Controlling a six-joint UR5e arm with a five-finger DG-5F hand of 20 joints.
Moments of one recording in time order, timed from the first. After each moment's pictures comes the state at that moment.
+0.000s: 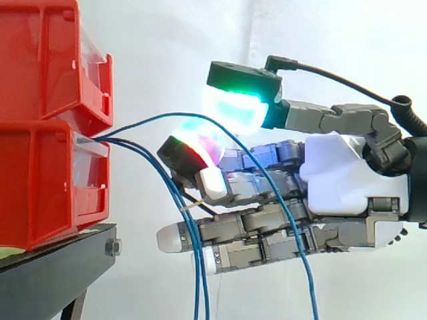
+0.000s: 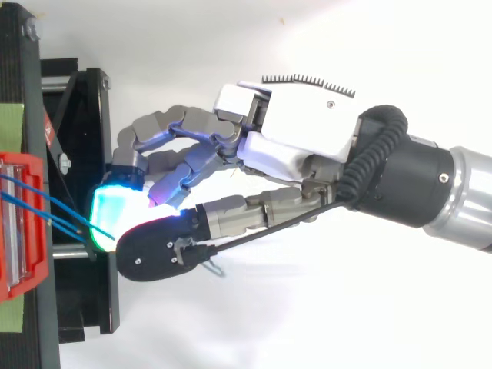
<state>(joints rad) 0.19 -2.31 -1.19 -2.76 -1.09 0.14</state>
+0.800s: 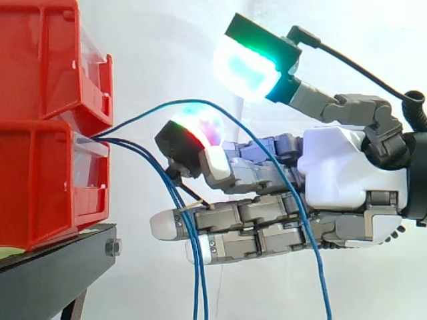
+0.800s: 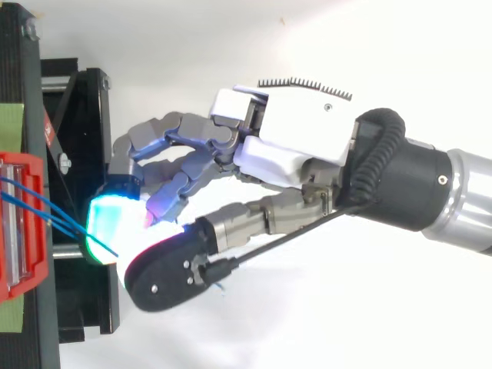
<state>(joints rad) 0.19 -2.31 -1.19 -2.73 -1.12 0.18</state>
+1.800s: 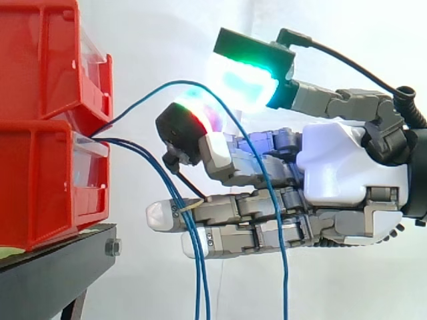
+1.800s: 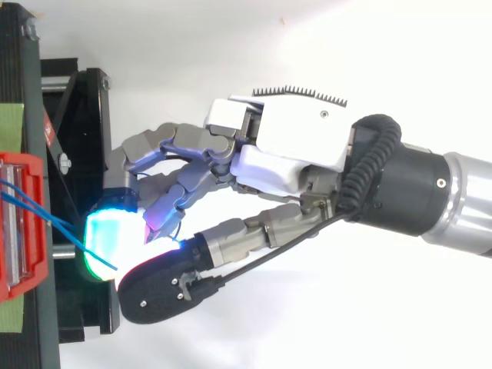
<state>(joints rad) 0.19 -2.31 -1.19 -2.72 -1.14 0.21</state>
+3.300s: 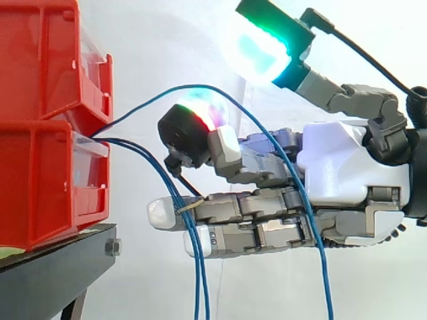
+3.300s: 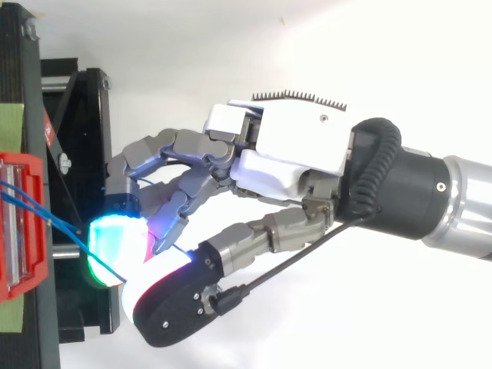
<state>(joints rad) 0.19 -2.31 -1.19 -2.72 -1.14 0.21</state>
